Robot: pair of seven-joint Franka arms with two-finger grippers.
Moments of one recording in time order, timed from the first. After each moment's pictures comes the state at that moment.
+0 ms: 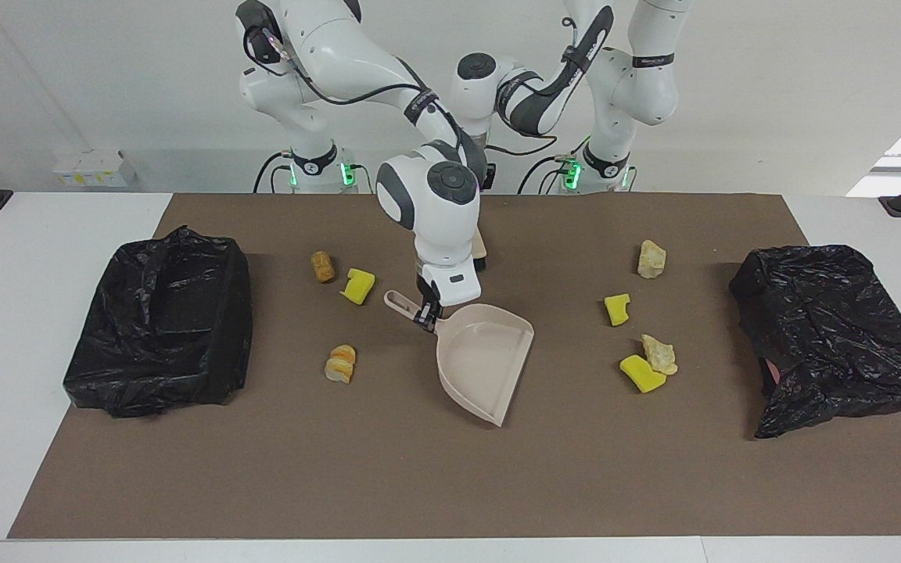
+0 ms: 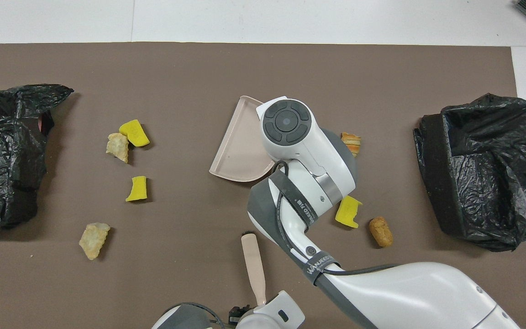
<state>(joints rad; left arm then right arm) -1.07 -0.14 -0.05 -2.47 -0.16 2.36 -0.87 0.44 0.47 0.12 -1.55 -0.18 1.97 -0.55</state>
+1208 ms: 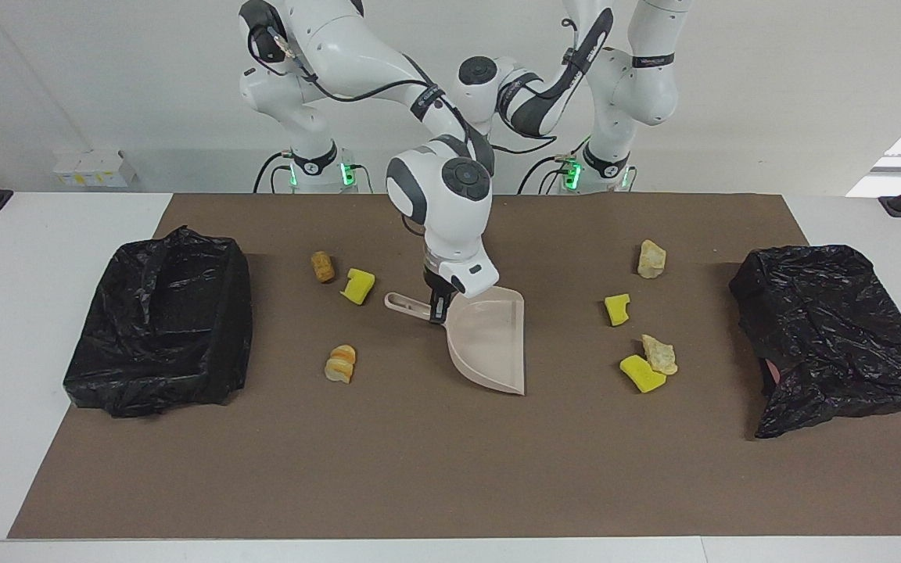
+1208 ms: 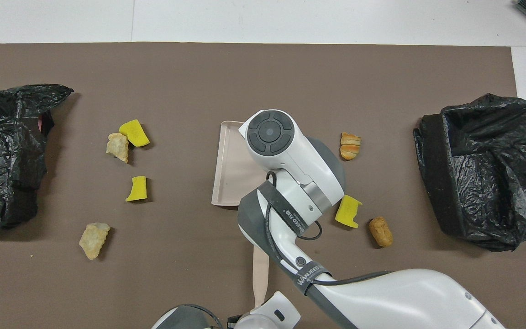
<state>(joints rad) -1.06 -0.17 -0.03 -2.46 -0.19 2.18 -0.89 0.47 0.46 0.12 -1.59 -0.19 1.97 -0.79</state>
